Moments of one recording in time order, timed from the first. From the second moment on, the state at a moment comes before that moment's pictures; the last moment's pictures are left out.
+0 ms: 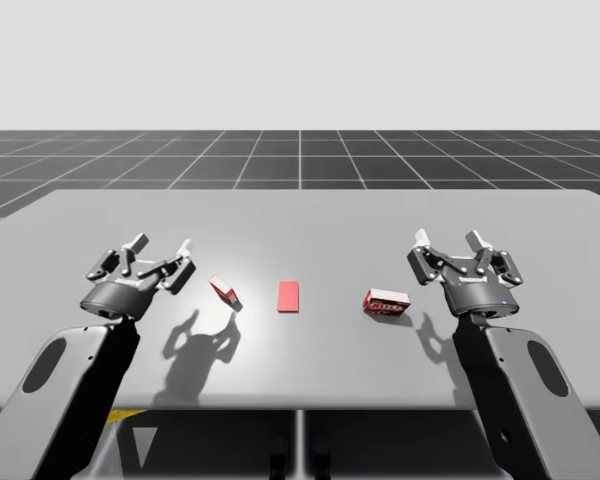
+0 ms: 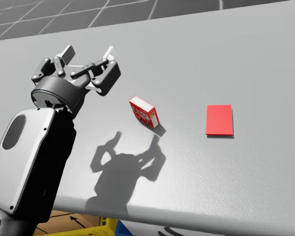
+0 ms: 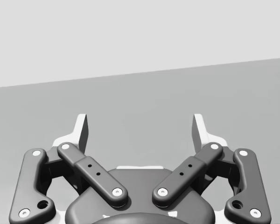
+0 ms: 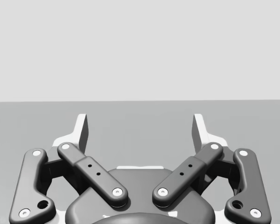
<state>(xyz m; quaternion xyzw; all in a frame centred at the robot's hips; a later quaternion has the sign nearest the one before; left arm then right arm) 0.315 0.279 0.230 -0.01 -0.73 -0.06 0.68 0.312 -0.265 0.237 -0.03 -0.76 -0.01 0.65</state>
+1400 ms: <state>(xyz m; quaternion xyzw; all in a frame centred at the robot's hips) 0.277 0.257 0.148 -0.14 -0.59 -0.20 0.77 0.317 -0.264 0.228 -0.04 -0.76 -0.01 0.65</state>
